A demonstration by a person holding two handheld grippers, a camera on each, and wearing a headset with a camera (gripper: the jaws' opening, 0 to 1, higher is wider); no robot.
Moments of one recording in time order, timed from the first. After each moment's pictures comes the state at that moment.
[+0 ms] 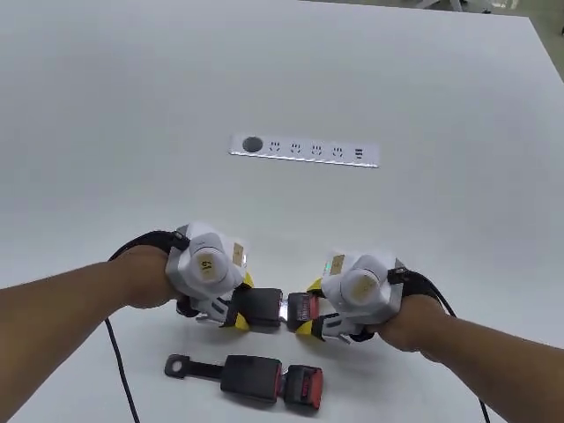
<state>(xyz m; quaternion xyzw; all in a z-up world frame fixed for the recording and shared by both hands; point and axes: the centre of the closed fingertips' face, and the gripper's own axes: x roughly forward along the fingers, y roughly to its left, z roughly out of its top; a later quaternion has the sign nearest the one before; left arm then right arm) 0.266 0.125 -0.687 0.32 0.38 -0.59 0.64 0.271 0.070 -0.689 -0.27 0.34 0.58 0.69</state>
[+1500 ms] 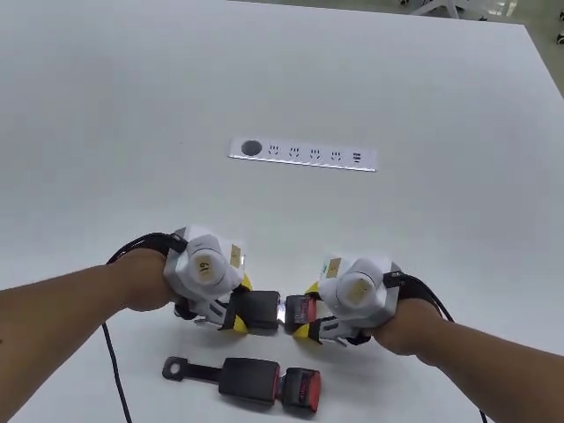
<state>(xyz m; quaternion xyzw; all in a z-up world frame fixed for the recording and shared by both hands) 0.270 0.125 -0.692 0.31 0.38 -0.59 0.65 0.271 0.065 -0.691 -0.27 0.34 0.58 0.69</state>
